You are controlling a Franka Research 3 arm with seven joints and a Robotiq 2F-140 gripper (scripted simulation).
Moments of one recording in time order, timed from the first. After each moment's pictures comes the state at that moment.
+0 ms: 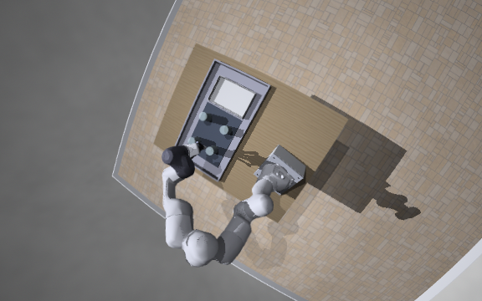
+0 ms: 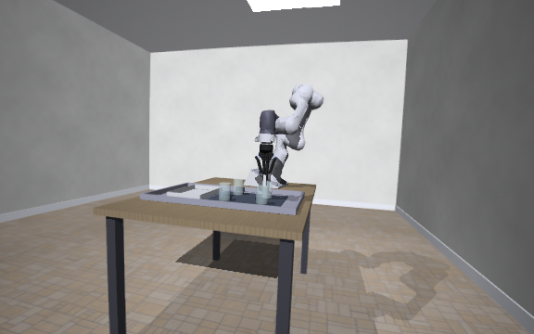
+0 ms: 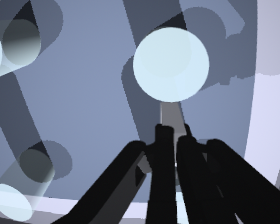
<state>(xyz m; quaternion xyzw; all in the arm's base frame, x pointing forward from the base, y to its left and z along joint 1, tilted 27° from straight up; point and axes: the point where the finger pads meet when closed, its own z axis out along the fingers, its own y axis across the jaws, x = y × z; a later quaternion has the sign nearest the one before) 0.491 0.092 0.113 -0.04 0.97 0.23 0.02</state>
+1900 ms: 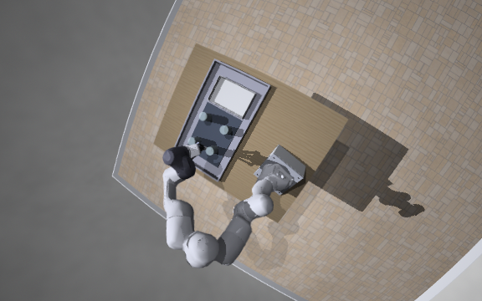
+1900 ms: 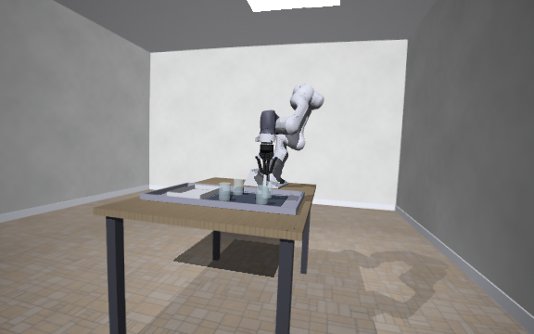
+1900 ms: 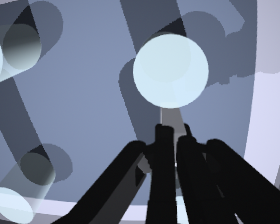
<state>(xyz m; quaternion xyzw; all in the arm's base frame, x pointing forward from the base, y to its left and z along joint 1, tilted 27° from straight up) 0.485 0.092 0.113 -0.04 0.97 0.23 0.02</state>
